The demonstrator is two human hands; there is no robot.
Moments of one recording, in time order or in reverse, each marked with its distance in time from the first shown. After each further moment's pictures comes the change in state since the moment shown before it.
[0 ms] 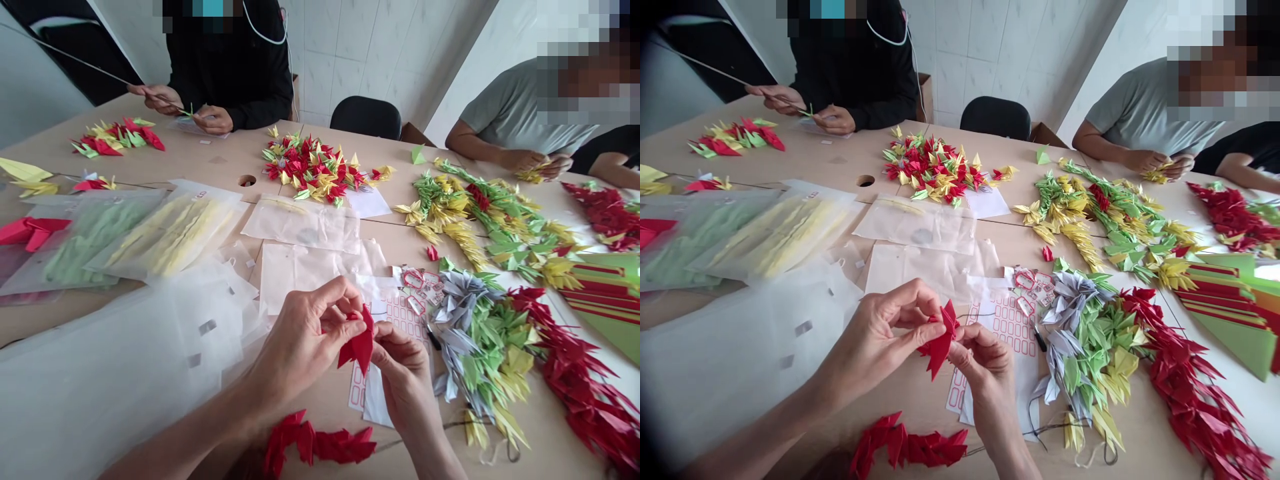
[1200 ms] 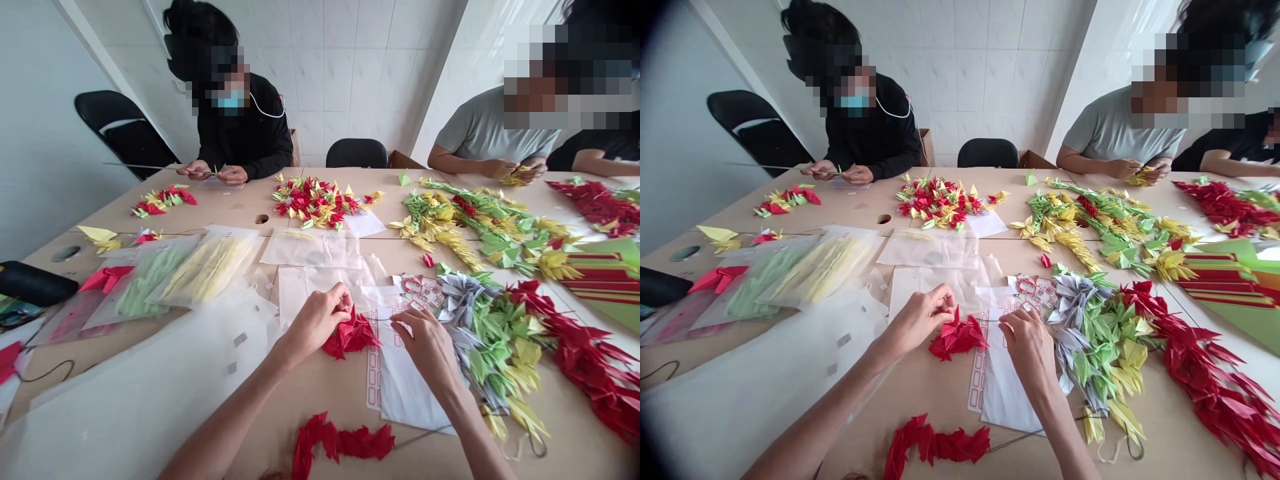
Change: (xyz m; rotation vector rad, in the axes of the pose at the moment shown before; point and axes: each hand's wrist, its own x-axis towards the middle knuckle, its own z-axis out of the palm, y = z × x) left_hand 0.020 -0.031 -0.008 0.378 -0.062 0.101; right_hand 0.027 -0.022 -0.060 -1.496 0.099 -0.484
